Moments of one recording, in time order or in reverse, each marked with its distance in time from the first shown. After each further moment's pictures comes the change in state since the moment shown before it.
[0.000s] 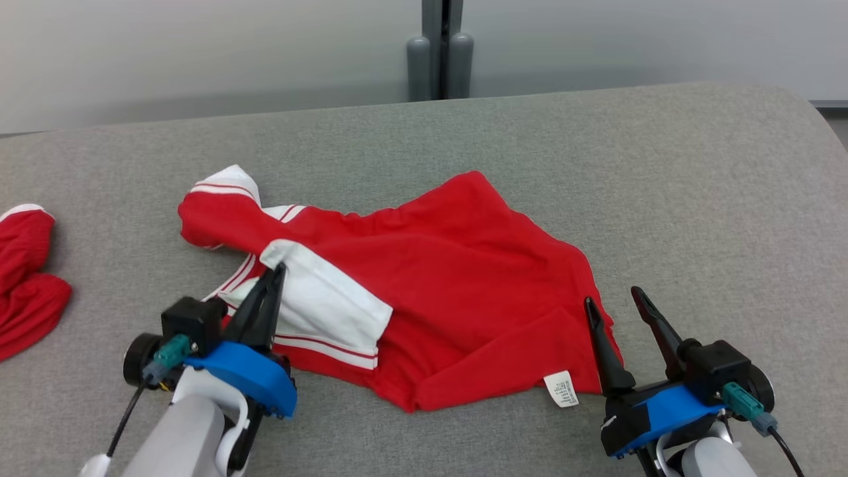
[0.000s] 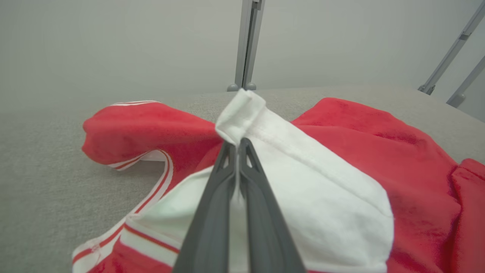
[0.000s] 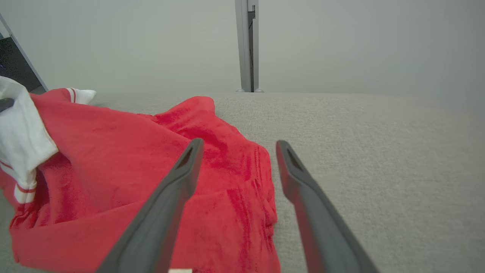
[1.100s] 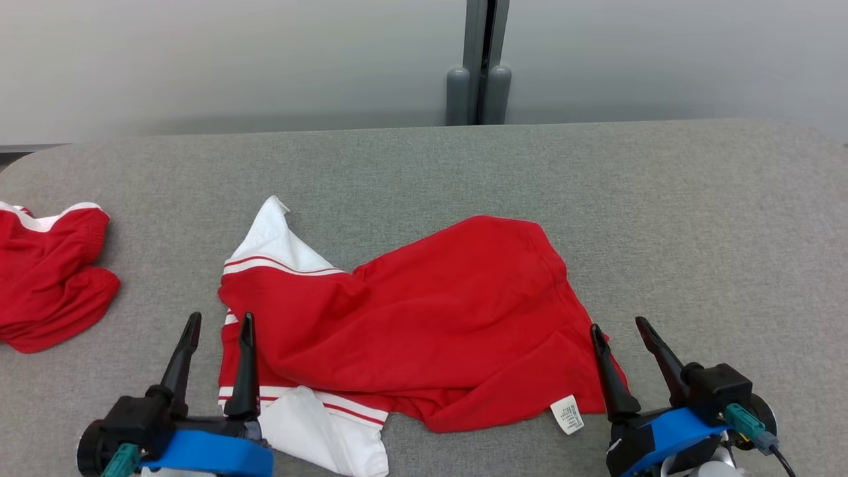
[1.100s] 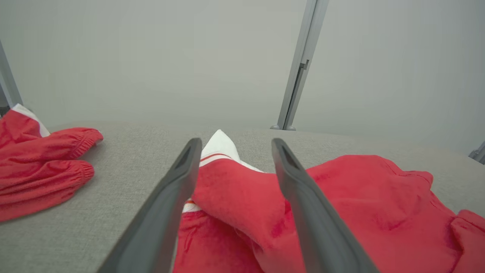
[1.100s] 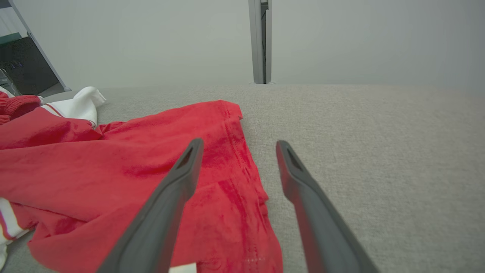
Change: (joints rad) left arm 0.436 -0.144 0.374 -0.460 0.235 0.000 0.000; right arm 0.052 0.000 -0.017 0.039 0.021 0.000 0.000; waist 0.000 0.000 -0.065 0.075
